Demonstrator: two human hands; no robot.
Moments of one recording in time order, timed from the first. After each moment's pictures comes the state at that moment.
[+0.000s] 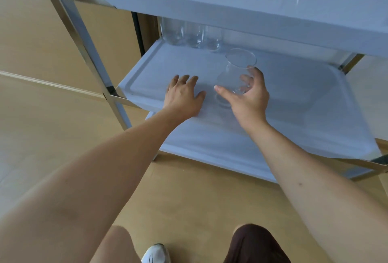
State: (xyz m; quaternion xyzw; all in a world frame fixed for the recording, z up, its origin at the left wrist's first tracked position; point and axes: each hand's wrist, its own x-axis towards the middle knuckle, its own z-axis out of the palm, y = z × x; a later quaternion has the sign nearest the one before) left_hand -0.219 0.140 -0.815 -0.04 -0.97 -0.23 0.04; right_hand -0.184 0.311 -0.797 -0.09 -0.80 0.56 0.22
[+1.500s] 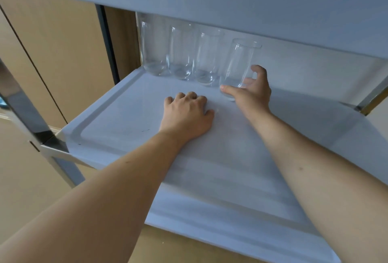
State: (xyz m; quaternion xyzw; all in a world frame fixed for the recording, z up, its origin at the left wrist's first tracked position) left_hand -0.345 0.181 -0.844 -0.10 -0.97 -0.15 0.14; right_hand -0.377 0.349 -0.811 -0.09 -0.81 0.52 0.24
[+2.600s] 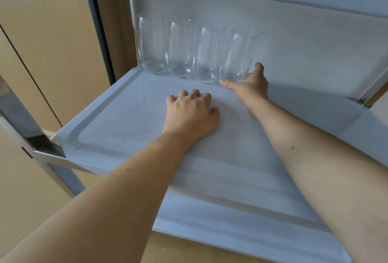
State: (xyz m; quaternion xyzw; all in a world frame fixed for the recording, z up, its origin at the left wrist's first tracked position) left_hand -0.353 0.190 -0.850 -0.10 -0.97 -0.13 0.16; right_hand -0.427 0.360 -0.823 -0.12 -0.85 0.47 0.20
